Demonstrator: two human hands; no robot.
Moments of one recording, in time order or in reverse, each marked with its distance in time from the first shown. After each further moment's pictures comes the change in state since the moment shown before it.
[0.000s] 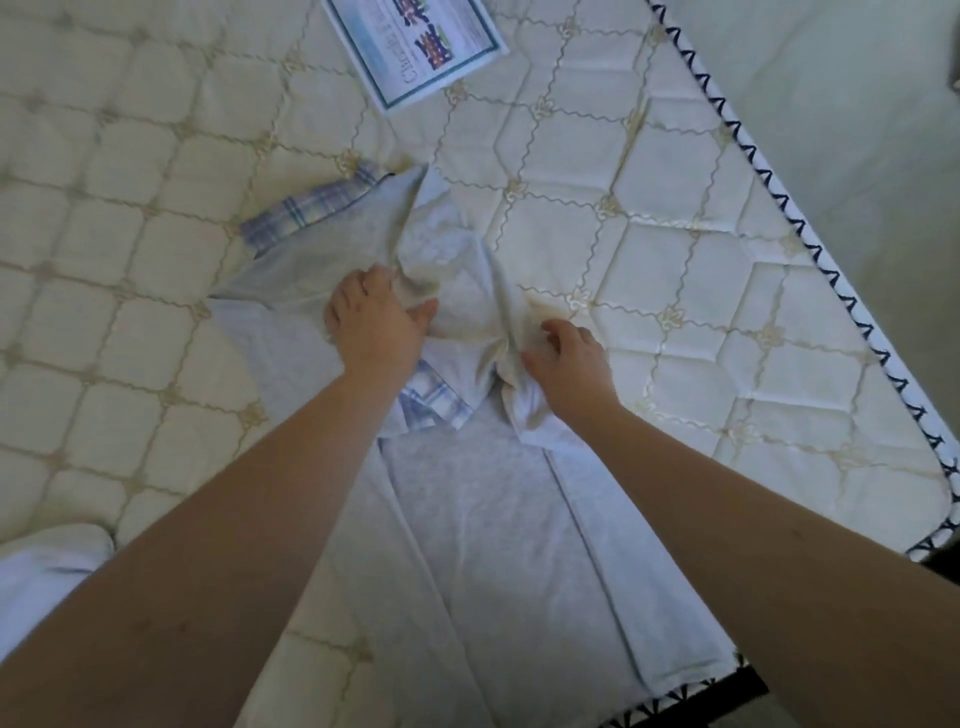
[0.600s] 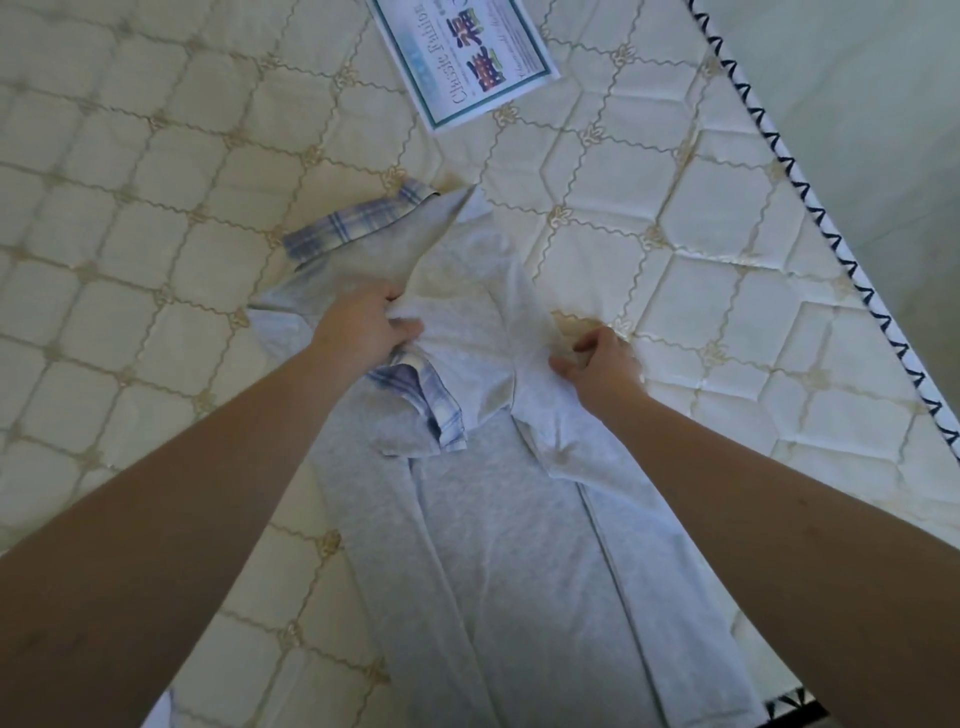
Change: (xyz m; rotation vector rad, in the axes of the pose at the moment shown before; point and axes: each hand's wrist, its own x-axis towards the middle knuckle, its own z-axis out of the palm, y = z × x) left_hand 0.050 -0.052 -0.041 -0.242 -0.323 0.108; right_hand 0.043 -0.014 0.004 -0.022 -0.013 0.200
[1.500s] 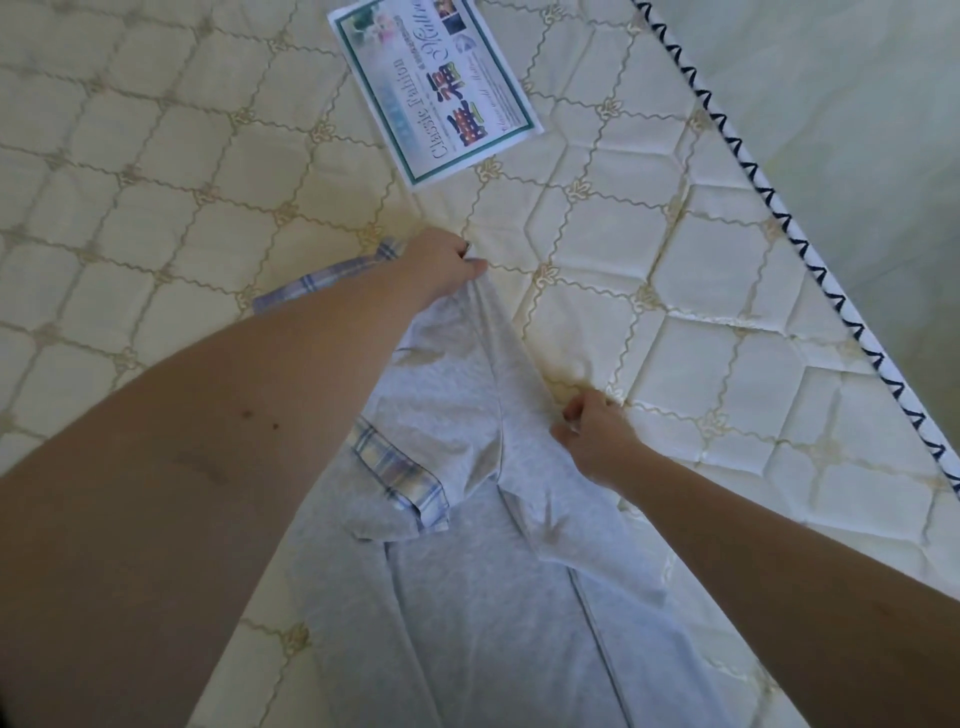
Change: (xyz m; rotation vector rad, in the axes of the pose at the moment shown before) left_hand 0.150 0.104 0.012 -0.029 -0.070 0.056; right_hand 0.030 0.005 -0.007 -0.121 -0.201 -0.067
